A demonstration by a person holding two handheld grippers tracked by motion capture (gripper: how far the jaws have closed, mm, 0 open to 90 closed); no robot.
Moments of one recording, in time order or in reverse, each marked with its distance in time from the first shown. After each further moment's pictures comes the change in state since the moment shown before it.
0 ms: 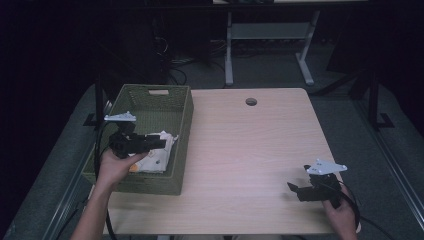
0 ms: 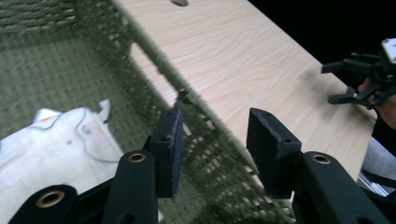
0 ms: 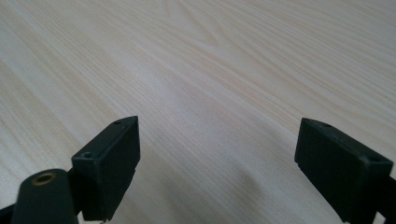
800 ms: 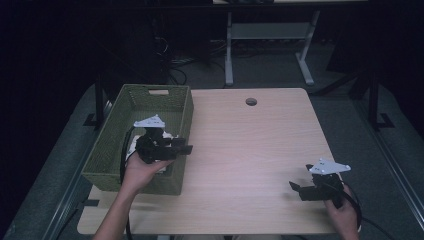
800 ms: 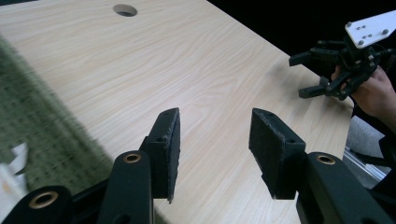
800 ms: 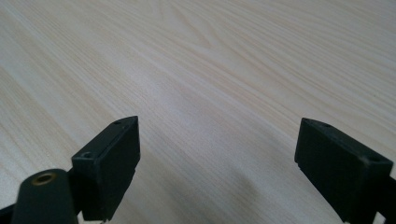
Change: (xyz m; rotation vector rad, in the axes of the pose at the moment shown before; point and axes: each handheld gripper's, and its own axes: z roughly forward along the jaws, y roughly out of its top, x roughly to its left) left arm -0.054 0.008 0.043 0.008 -0.069 0.123; right arm -0.003 -0.001 -0.004 -0.012 -0.009 0.016
